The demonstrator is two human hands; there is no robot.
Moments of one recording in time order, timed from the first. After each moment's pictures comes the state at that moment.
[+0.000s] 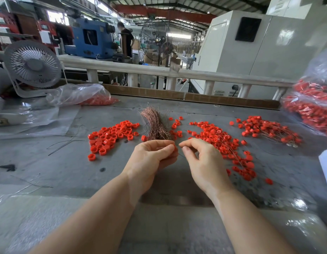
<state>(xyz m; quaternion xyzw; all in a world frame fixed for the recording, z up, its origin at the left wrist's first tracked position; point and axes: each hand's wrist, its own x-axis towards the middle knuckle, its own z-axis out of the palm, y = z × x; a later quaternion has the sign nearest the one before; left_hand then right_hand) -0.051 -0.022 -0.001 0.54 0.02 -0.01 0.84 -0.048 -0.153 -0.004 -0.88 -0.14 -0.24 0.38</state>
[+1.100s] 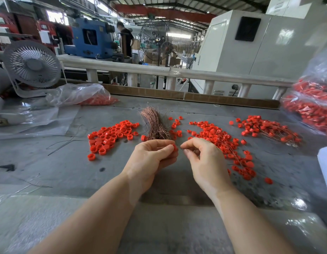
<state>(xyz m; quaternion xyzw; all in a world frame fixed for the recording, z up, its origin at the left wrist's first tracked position) -0.050 -0.021 -0.001 0.55 0.01 -0.01 0.83 -0.046 -0.154 -0.005 -0.88 -0.14 -0.26 0.37</state>
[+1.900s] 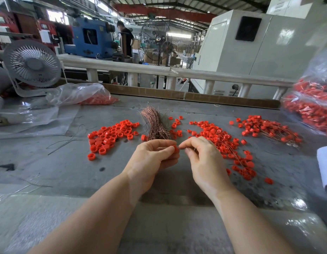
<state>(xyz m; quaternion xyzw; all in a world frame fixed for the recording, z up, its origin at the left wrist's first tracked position) -0.050 -0.021 -0.001 0.57 0.00 -0.02 0.82 -0.047 -0.153 -0.005 -0.89 -0.16 -0.25 0.35</state>
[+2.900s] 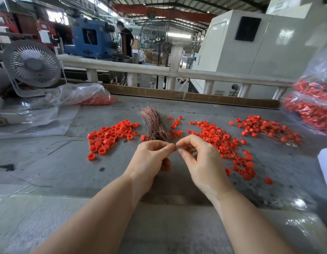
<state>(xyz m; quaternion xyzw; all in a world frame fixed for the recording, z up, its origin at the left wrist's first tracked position) -0.047 -0.021 -0.005 0.65 0.01 0.03 0.76 -0.051 -0.150 -0.001 -0.86 -0.19 -0.24 0.41</state>
